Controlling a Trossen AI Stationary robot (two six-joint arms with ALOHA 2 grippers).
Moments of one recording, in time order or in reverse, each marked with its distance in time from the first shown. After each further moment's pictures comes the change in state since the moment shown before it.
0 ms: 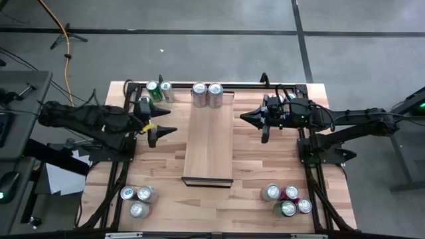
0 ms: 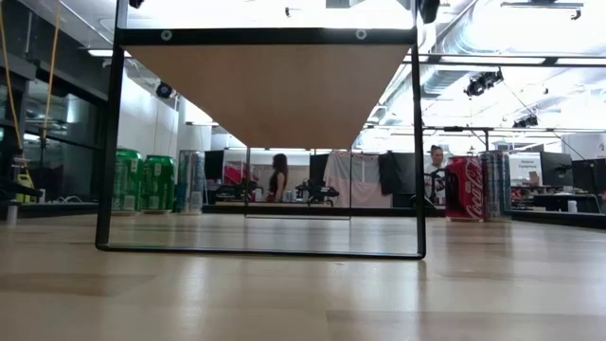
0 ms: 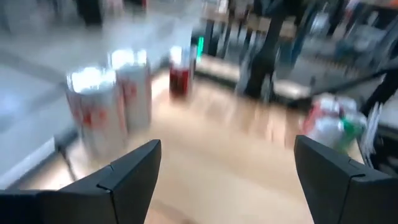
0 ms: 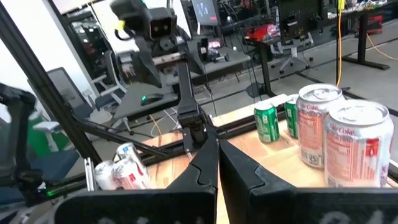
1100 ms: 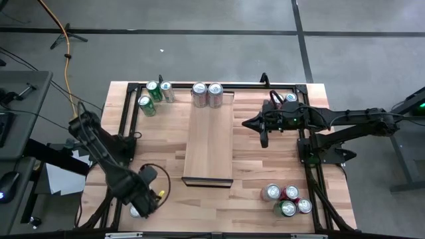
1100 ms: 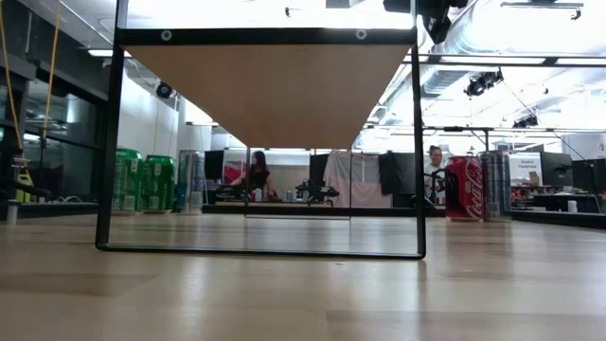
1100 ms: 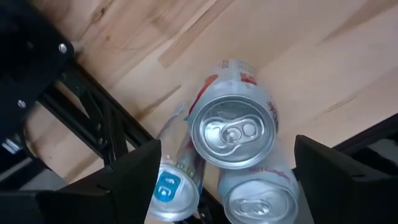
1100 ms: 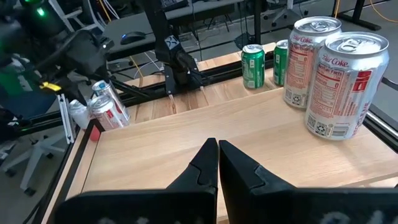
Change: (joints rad) left arm -0.599 0.795 0.406 -0.873 0.559 -1.297; right arm 0.000 0.000 0.000 -0.234 -0.015 -0.056
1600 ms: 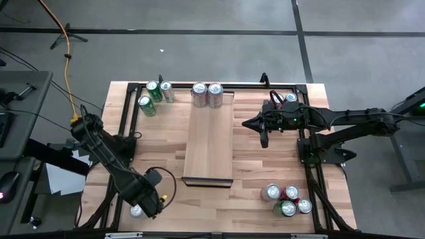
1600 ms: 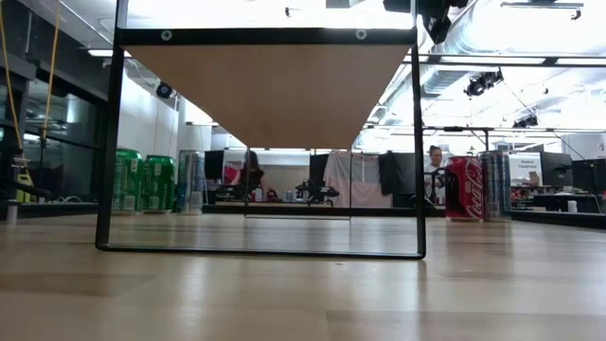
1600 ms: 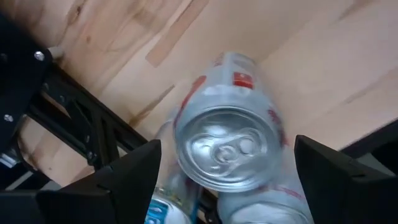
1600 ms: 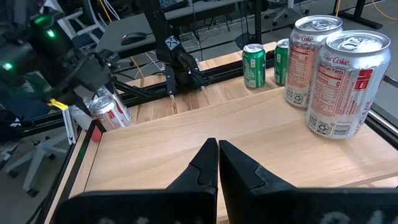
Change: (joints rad) left arm 0.008 0.032 -0.080 0.087 0.050 0.096; right arm 0.000 0.000 0.000 0.000 -0.003 0.009
